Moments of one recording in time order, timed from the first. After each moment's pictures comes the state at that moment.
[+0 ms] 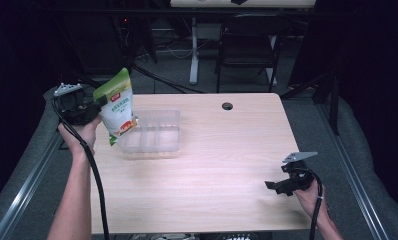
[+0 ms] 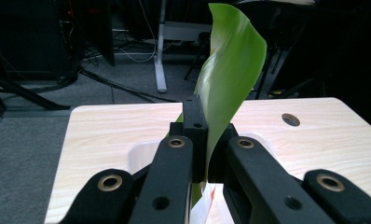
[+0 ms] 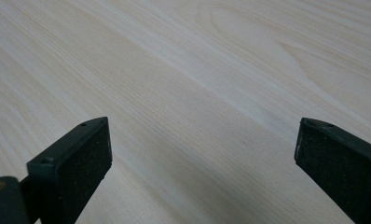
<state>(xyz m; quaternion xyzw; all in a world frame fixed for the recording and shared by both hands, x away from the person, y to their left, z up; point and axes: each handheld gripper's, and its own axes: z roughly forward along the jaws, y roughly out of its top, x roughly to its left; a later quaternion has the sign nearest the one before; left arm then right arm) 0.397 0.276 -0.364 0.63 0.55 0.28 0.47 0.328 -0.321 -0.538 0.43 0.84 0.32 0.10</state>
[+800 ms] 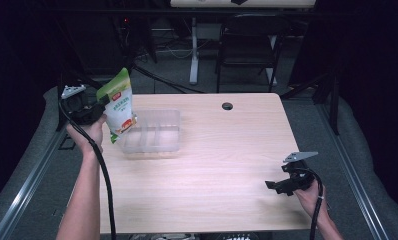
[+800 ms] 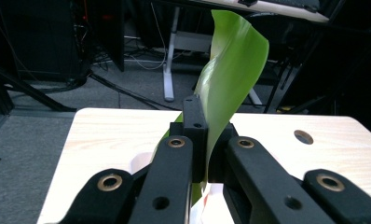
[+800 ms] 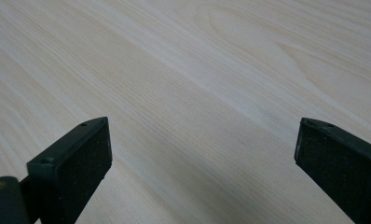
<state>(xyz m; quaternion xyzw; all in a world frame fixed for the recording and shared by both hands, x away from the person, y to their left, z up) 0.412 0.270 -0.384 0.60 0.57 0.29 0.48 0.328 -0.321 -0.538 0.44 0.84 0.32 0.10</state>
